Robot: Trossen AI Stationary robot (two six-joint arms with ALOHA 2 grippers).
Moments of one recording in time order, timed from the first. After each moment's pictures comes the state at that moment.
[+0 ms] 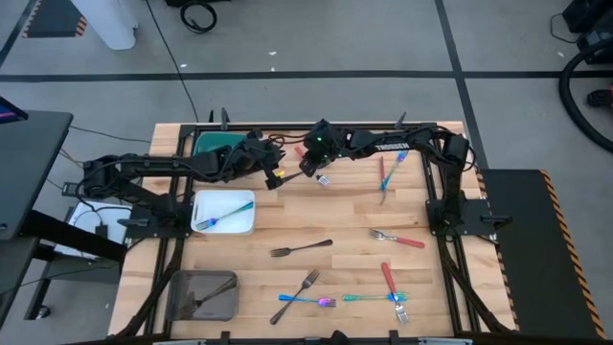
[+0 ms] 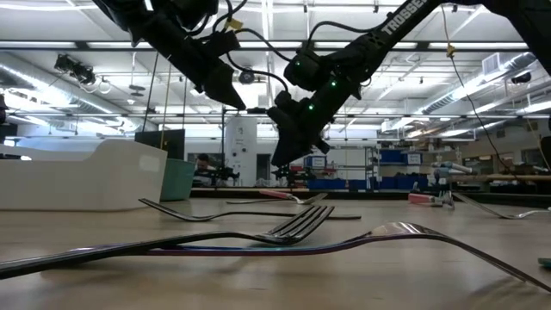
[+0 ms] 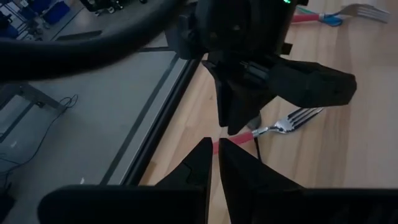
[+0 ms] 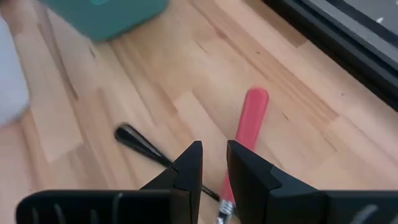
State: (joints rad) left arm 0.27 1.36 0.84 -0.01 -0.37 0.25; right arm -0.41 1.93 1.29 -0.14 -0.01 0.25
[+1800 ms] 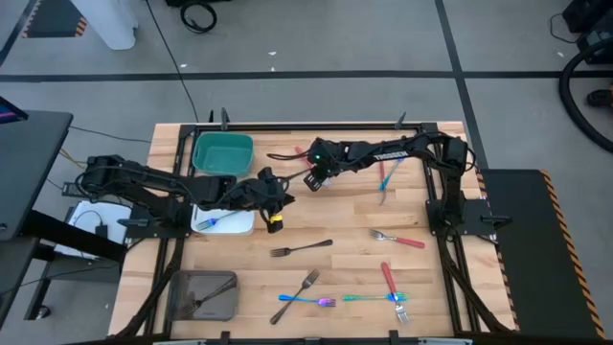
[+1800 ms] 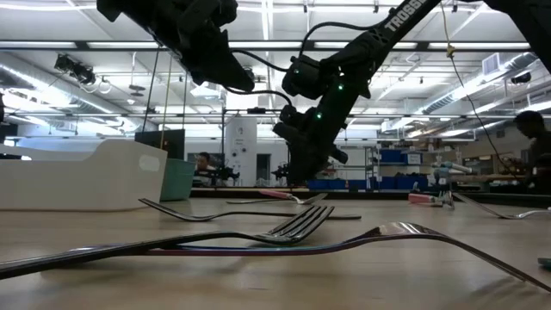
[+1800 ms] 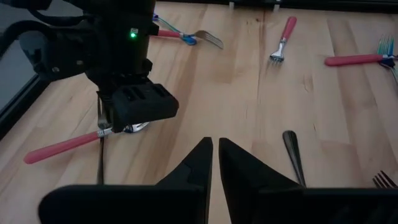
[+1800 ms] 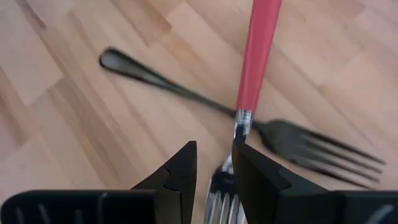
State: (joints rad) left arm -0.07 1.36 0.85 -0.05 -0.29 -0.13; right arm -0.32 1.93 1.24 -0.30 0.09 0.39
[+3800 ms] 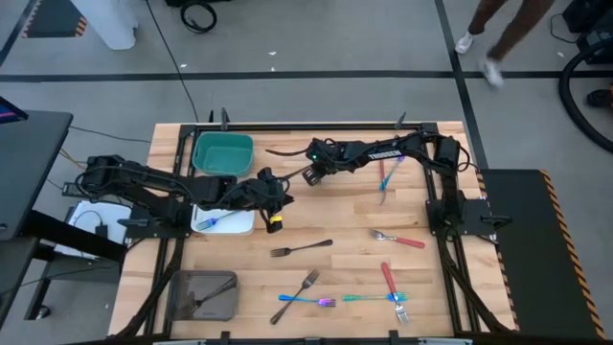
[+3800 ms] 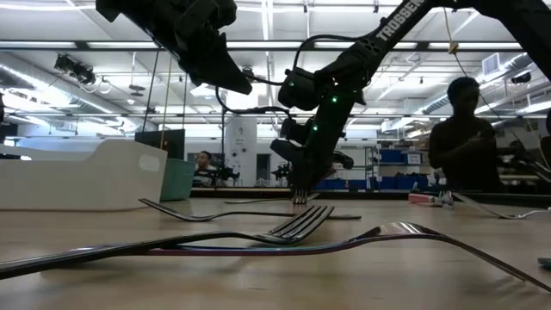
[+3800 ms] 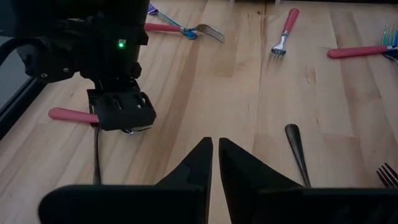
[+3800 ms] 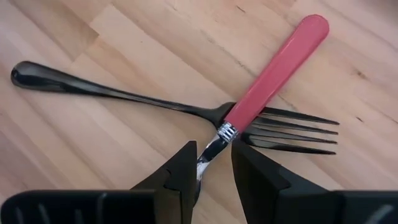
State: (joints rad) left arm -0.07 1.36 0.85 -0.07 -0.29 -0.12; right arm -0.34 1.99 1.28 -0.33 0.23 0.51
